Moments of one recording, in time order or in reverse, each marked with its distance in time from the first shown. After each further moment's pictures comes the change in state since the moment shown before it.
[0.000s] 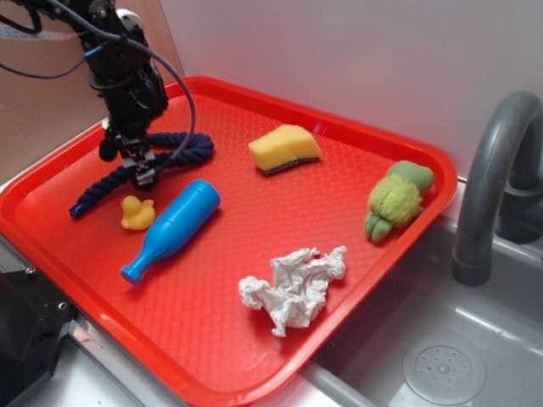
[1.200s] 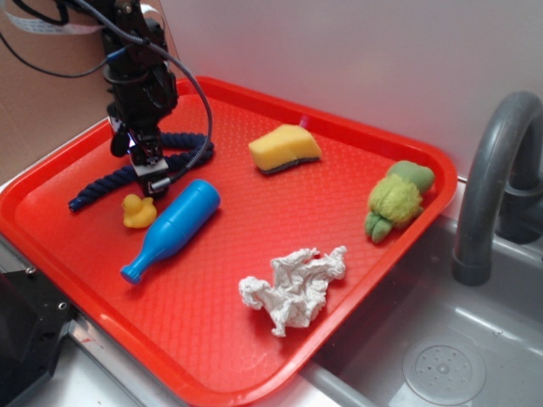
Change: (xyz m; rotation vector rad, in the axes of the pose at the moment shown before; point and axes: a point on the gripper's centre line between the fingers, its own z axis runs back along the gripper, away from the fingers) arm 0.006 -0.004 -0.016 -0.010 0.128 0.072
